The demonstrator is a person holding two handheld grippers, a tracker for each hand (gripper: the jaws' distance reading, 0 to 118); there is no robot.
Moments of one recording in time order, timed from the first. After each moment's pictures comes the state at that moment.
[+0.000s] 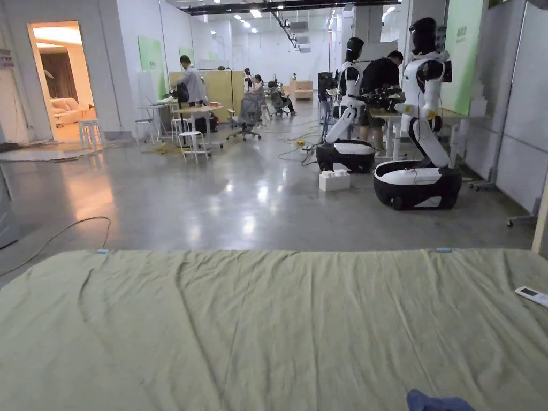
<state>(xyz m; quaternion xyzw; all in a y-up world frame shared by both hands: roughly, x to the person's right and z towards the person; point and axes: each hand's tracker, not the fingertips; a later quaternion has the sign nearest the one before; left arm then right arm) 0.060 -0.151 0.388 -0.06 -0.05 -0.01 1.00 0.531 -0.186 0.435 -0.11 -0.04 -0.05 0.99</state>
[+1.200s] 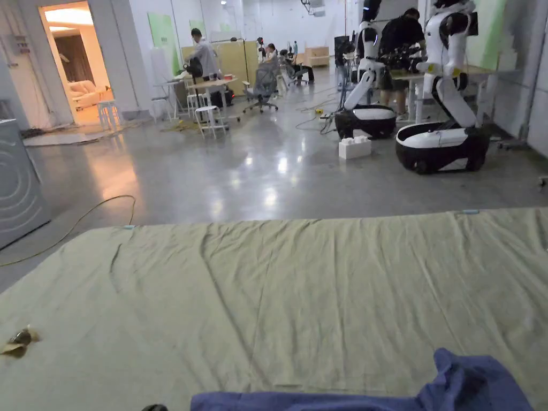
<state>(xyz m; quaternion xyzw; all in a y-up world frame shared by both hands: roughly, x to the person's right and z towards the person) 0.077 -0.134 0.387 -0.10 -0.08 0.04 0.99 0.484 -0.154 0.433 -0.06 0.01 -0.02 1.00</state>
